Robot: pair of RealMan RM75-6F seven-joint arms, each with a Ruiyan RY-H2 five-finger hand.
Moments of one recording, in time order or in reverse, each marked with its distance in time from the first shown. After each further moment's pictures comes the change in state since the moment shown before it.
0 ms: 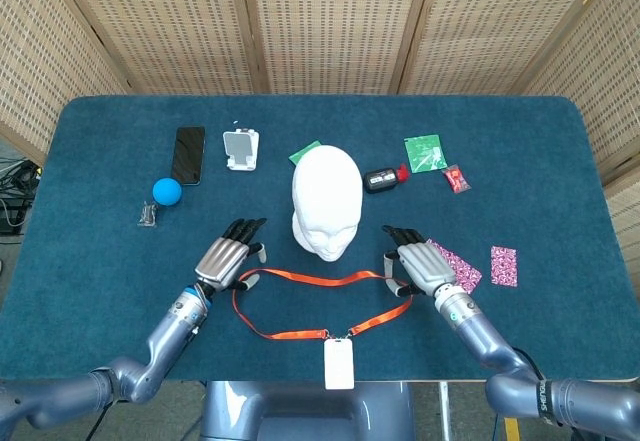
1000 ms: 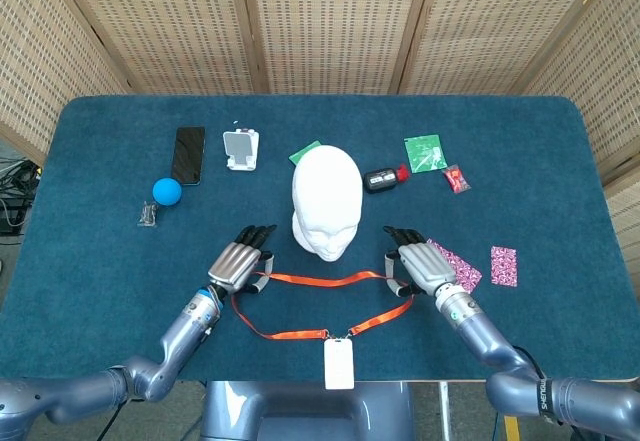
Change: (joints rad) left arm -0.037 -0.059 0.010 0.038 -0.058 -0.036 0.021; right arm -0.001 0.002 0.003 0.011 -0.003 -0.017 0.014
